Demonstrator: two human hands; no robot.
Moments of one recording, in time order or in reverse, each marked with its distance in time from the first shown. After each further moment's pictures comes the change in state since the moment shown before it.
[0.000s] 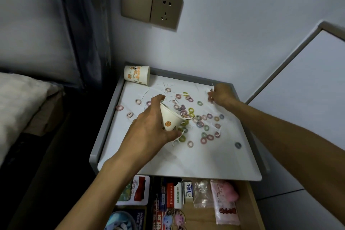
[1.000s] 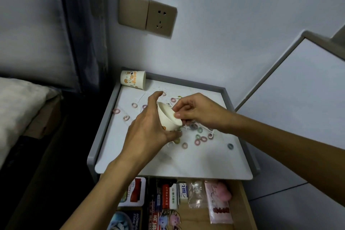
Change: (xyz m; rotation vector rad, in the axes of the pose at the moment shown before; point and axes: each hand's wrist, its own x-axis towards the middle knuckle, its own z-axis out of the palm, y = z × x) left_hand -0.006 0.016 0.002 -0.044 0.093 0.024; right_hand -0.149 -0.079 -0.053 0.487 -0.539 -0.444
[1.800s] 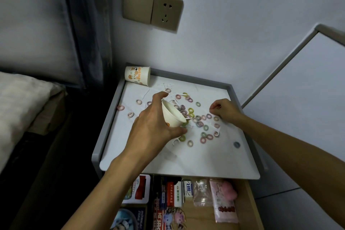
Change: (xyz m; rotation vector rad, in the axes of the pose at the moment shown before) left_hand 0.002 -0.004 -0.002 -0.023 -0.015 -0.036; right_hand 0.049 0.168 -0.061 -0.389 0.396 0.315
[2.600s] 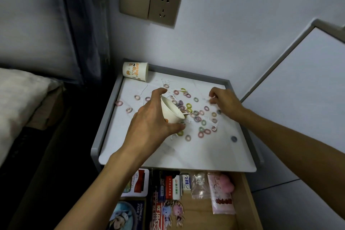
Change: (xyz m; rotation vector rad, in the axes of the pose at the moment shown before) left_hand -0.005 0.001 0.001 0.027 -0.009 0.004; right_hand -0.004 -0.005 -0.012 -0.282 0.134 -0.256
